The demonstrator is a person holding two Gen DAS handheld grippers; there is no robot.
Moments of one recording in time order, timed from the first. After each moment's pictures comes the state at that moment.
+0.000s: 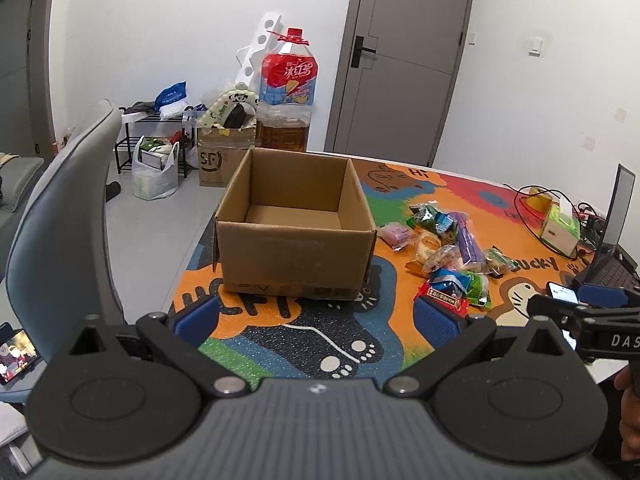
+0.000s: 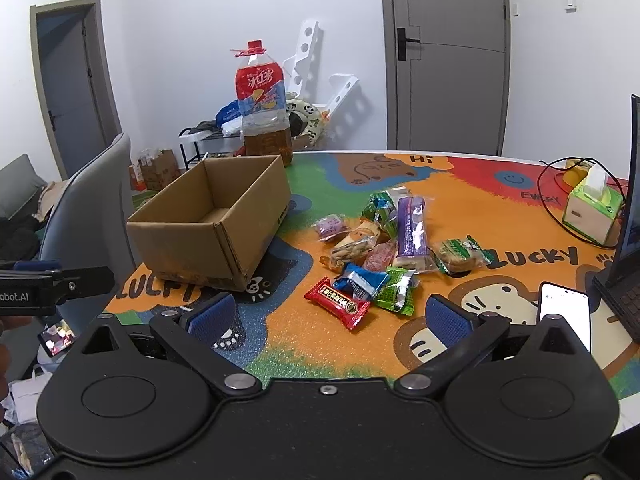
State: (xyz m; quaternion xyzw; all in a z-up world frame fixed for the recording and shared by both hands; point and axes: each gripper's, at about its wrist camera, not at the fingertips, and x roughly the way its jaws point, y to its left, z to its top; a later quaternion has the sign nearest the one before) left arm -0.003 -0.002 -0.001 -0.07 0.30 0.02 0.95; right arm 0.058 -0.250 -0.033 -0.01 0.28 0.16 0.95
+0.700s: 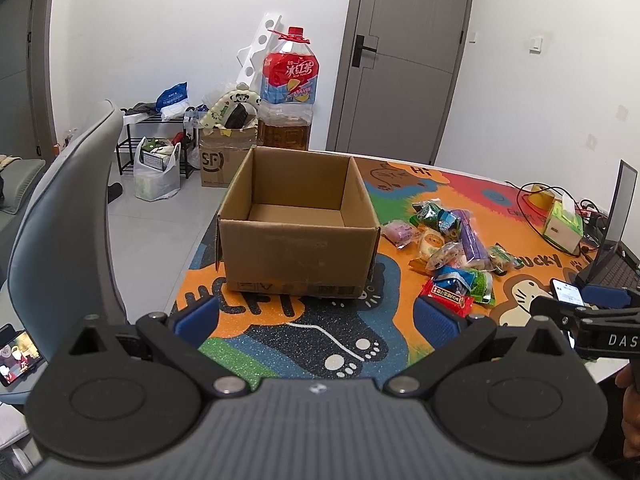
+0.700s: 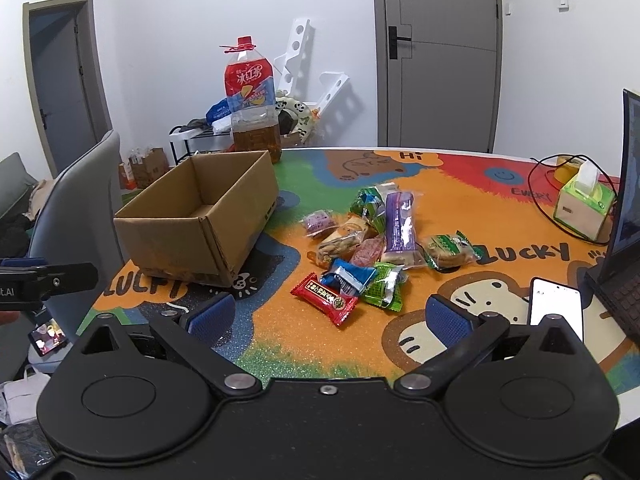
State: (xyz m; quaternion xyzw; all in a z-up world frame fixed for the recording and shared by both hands) left arm -0.003 -0.003 -0.006 -0.07 0.30 0.02 0.95; right arm 0.061 -0.252 -0.040 -0.01 0.28 0.15 0.95
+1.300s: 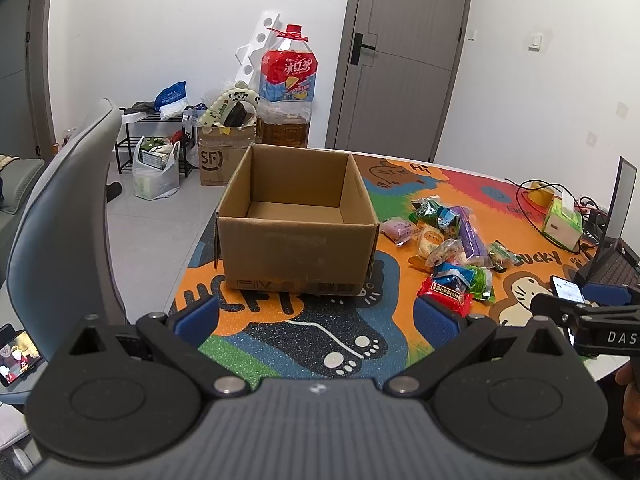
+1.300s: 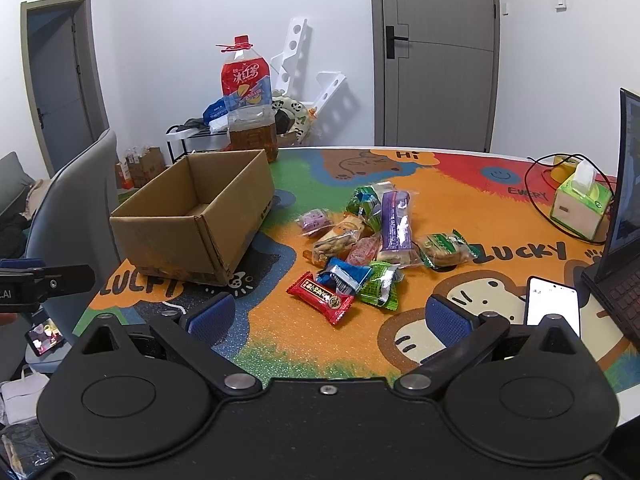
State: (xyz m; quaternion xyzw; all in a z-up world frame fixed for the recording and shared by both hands) left arm -0.004 -0.003 -0.008 -0.07 0.30 0.02 0.95; right arm 0.062 -0.252 -0.041 -0.02 0.29 0.14 0.95
